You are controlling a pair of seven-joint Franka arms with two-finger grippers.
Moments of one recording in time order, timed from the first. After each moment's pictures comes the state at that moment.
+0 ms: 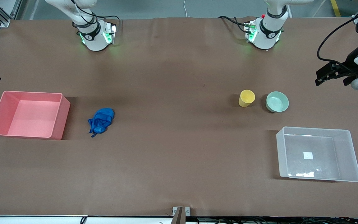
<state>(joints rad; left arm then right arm) -0.04 -0.02 -0.01 -1.62 0.00 1.59 -0.05 -0.12 0.04 0.00 -1.43 -0.02 1.45 0.05</state>
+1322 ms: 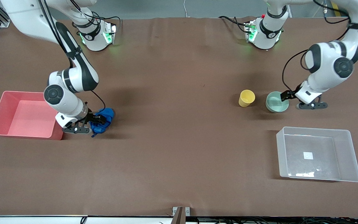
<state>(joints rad) -0.03 0.12 0.09 -2.47 0.00 2.48 0.09 0.04 0.39 0.10 -2.18 -0.08 2.59 0.26</state>
